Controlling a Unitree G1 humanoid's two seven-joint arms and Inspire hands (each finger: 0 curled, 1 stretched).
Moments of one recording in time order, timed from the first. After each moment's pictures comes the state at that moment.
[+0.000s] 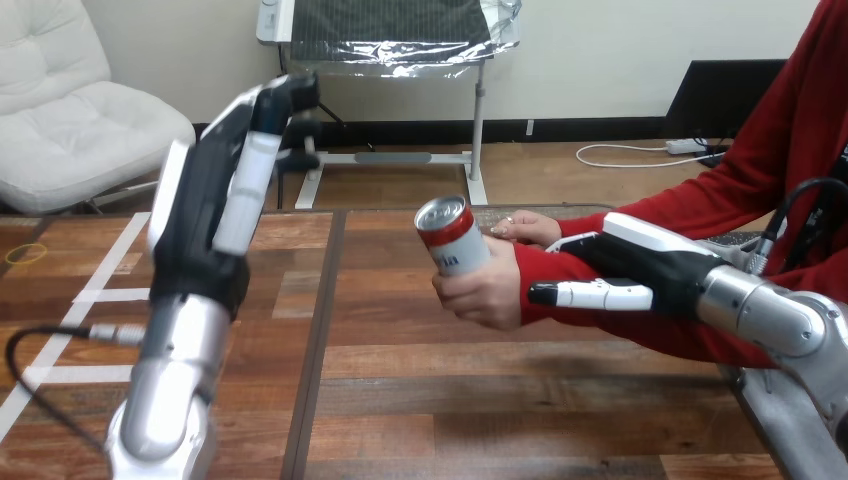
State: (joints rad) left arm -0.08 0.12 0.09 -0.16 -0.03 -0.06 -0.08; right arm -0.65 -0.59 0.29 0.94 -0.38 -0.51 0.41
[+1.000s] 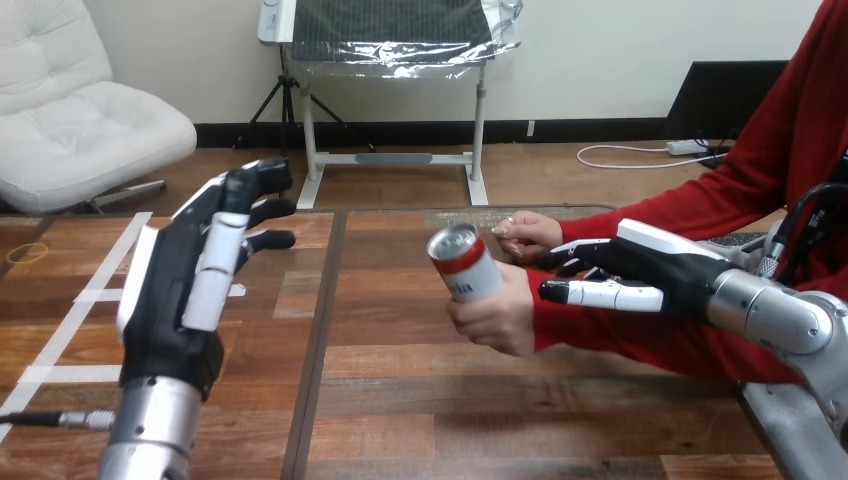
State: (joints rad) left arm 0.12 0.12 0.11 -0.24 -0.07 -0.07 -0.09; right arm -0.64 -0.59 0.27 0.91 -0.36 -0.41 0.46
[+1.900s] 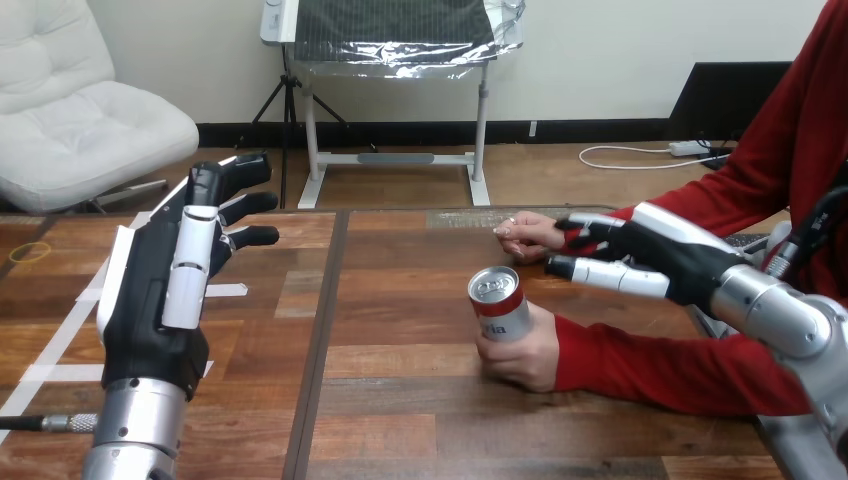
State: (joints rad) left arm 0.12 0.12 0.13 -0.25 -0.09 -0.07 -0.10; right arm -0.57 -0.58 0.22 0.79 -0.32 -0.32 0.32
